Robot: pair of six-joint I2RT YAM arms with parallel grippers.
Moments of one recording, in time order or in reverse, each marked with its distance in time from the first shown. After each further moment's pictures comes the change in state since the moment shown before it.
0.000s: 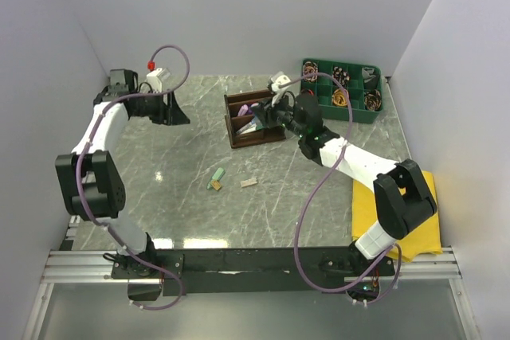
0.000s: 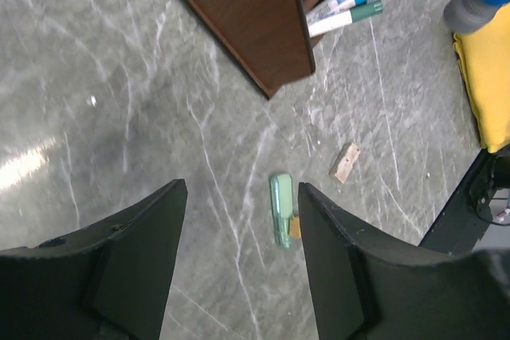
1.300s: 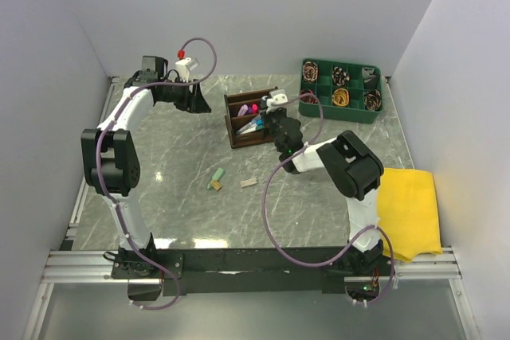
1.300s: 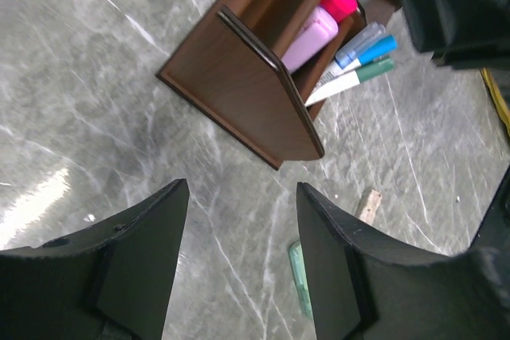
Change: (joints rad) left arm -0.160 0.265 0.261 0.075 -0.042 -0.017; right arm 0.045 0.465 -0.049 0.810 0.573 -0.122
